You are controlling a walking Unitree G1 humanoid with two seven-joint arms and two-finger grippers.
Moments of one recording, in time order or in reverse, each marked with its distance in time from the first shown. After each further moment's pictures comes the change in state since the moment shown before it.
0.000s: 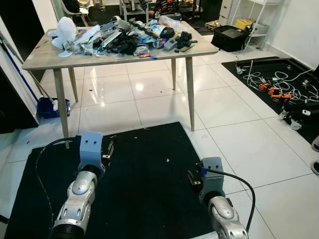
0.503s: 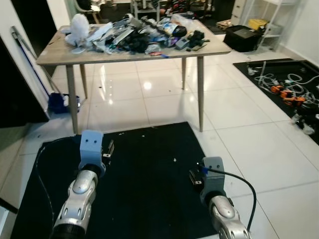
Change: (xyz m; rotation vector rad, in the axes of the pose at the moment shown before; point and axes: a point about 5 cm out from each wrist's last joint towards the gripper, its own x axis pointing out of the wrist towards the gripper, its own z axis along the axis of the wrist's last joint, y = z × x) left arm 0.001 -0.005 0.004 -0.007 -0.019 -0.011; right arm 0.000 -0.002 -0.002 0.000 0.013 -0.006
